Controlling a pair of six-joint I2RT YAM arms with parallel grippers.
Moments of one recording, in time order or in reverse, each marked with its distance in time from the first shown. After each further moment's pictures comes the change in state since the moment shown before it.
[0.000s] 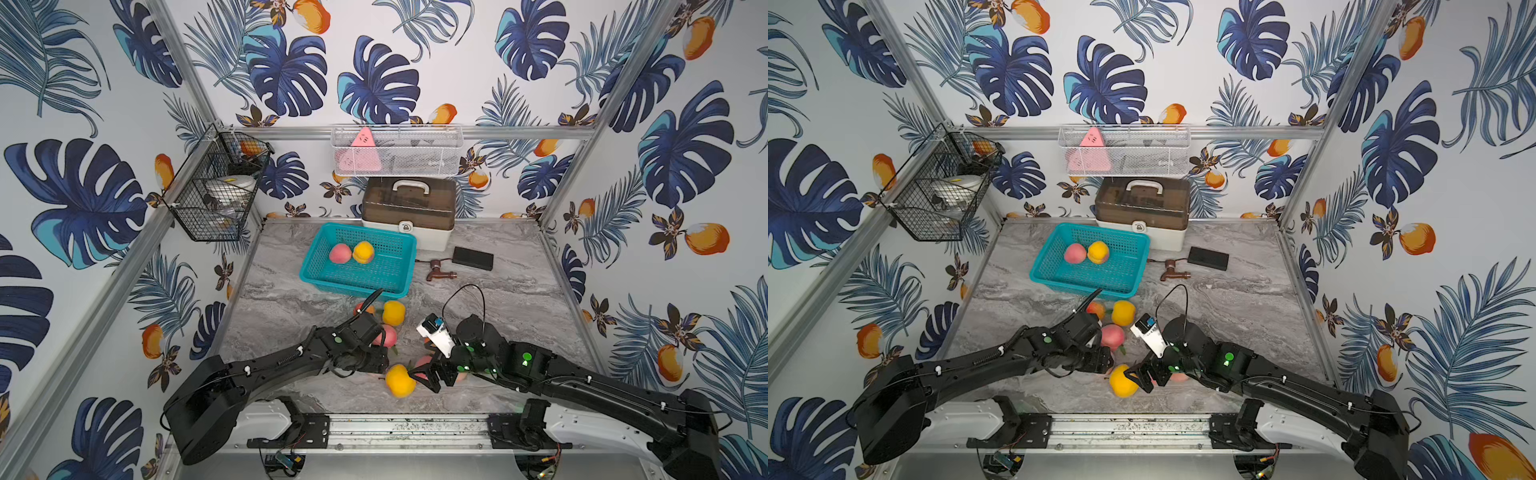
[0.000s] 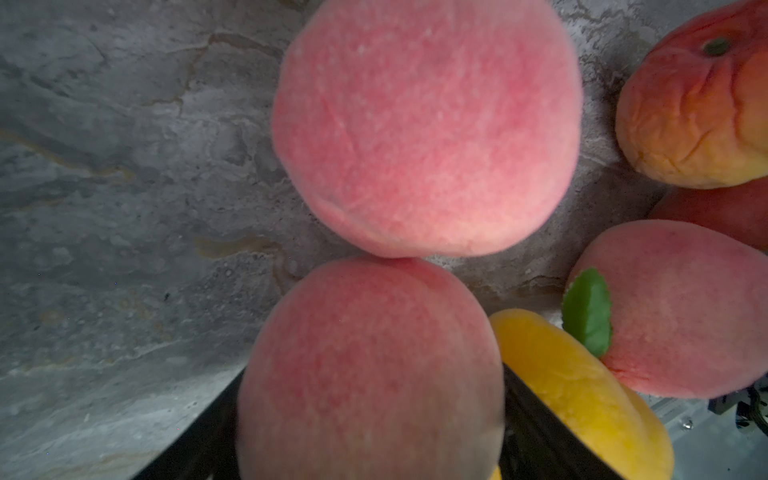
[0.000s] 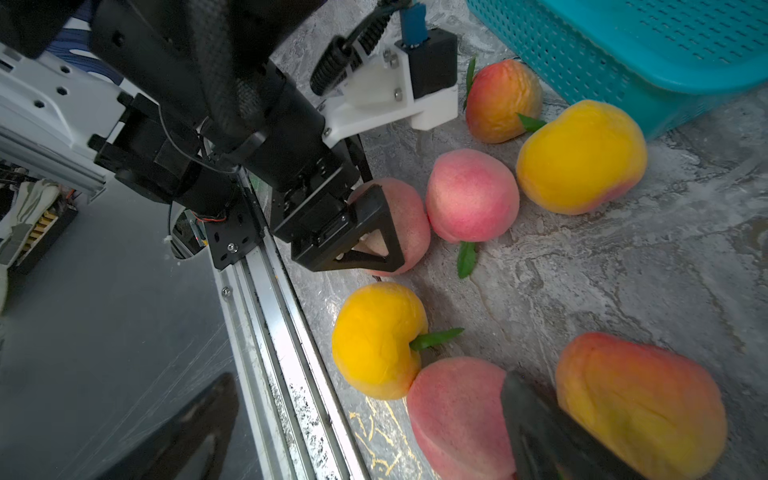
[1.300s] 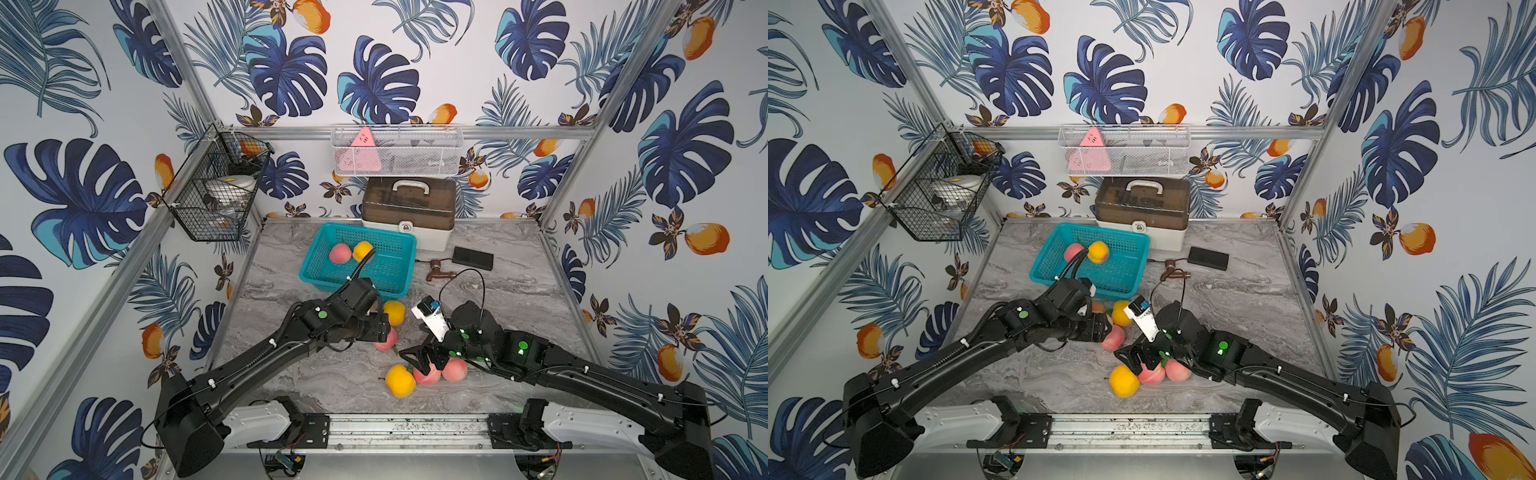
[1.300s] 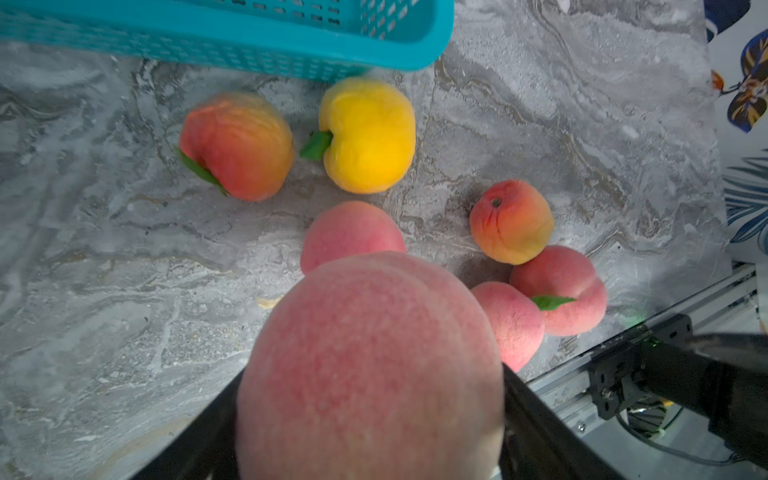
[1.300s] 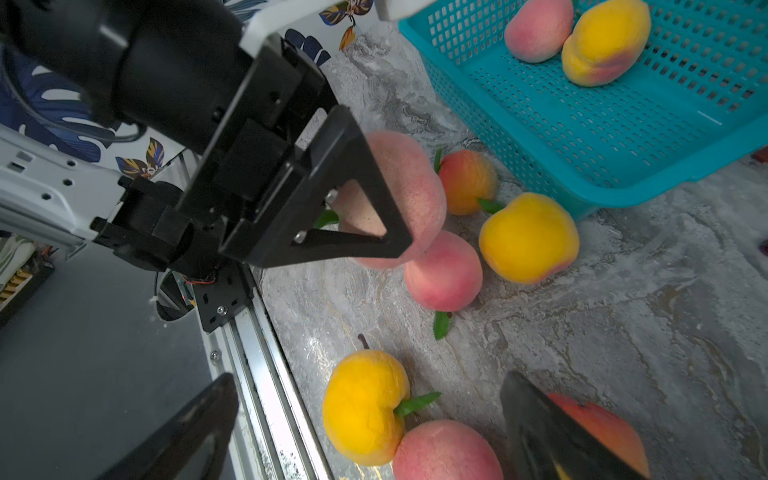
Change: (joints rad) left arm 0.109 -0.043 0.393 -0.275 -0.069 0.103; right arm -0.010 0.097 0.171 0.015 0.089 -0.005
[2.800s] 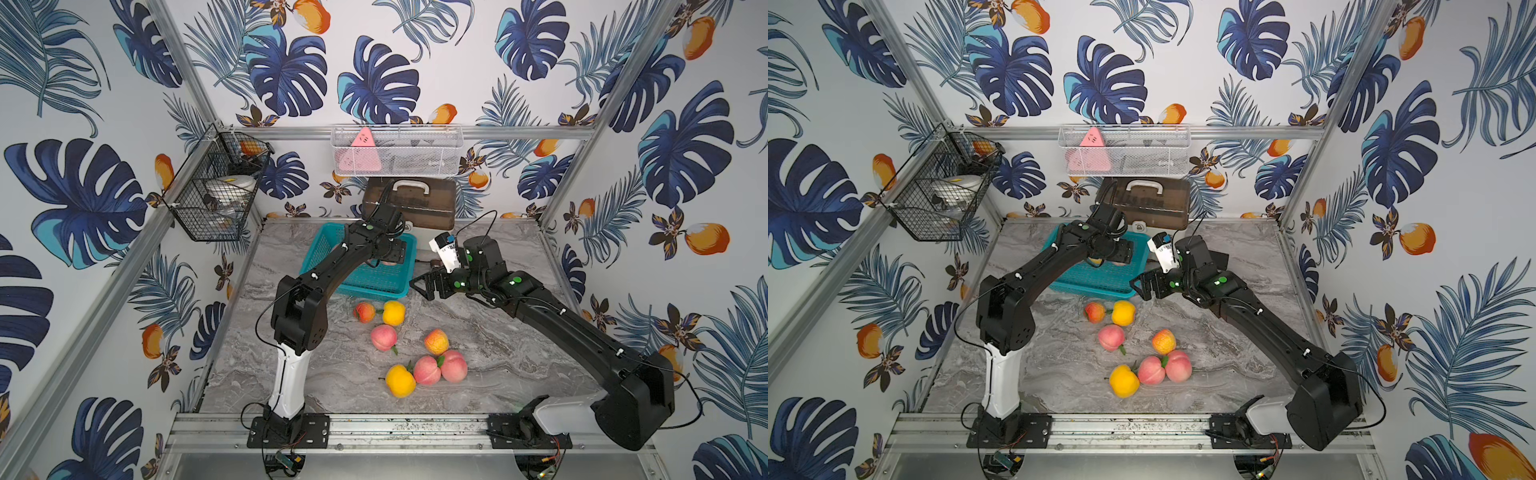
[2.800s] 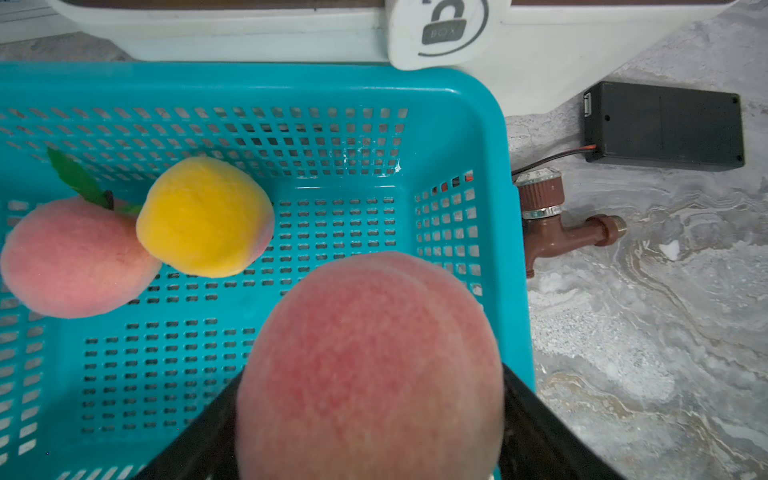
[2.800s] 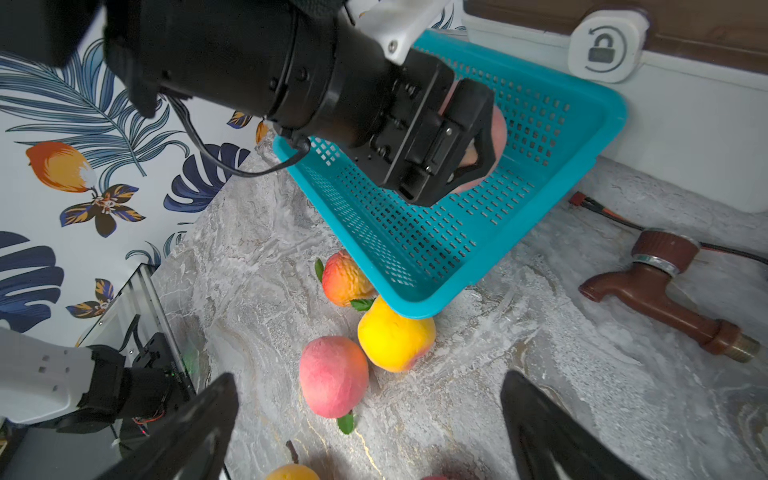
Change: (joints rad) left arm 0.231 0.894 0.916 -0.014 -0.091 0.338; right arm -0.478 0.314 0.337 -0.072 -0.238 -0.039
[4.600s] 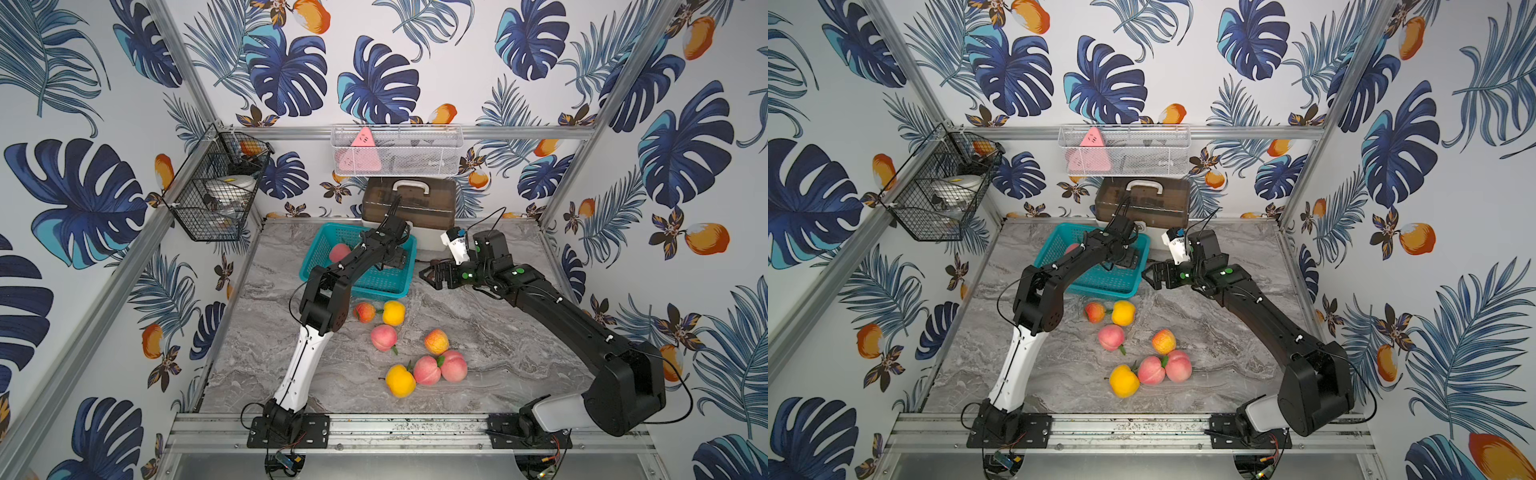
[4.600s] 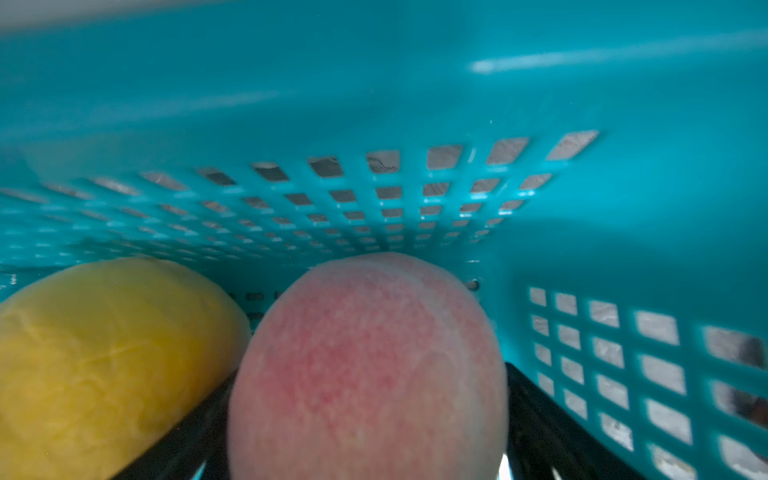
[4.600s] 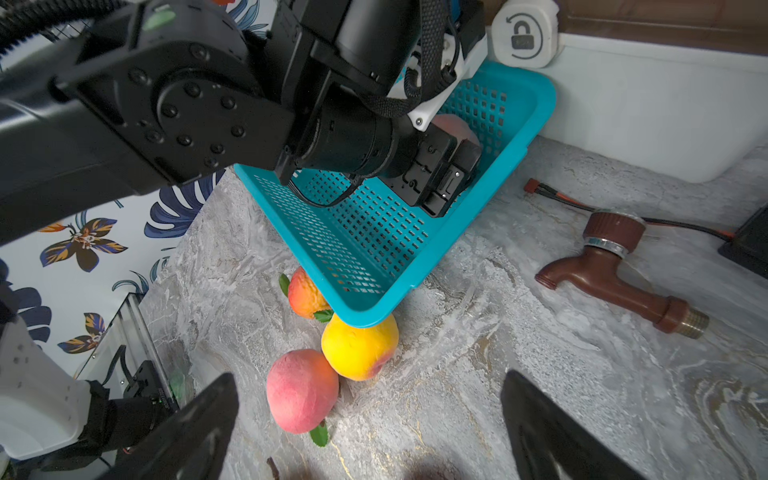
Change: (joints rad) left arm 0.023 0.326 0.175 0.090 -0.120 0.111; right arm -0.122 0.064 0.002 0.027 -0.093 0.009
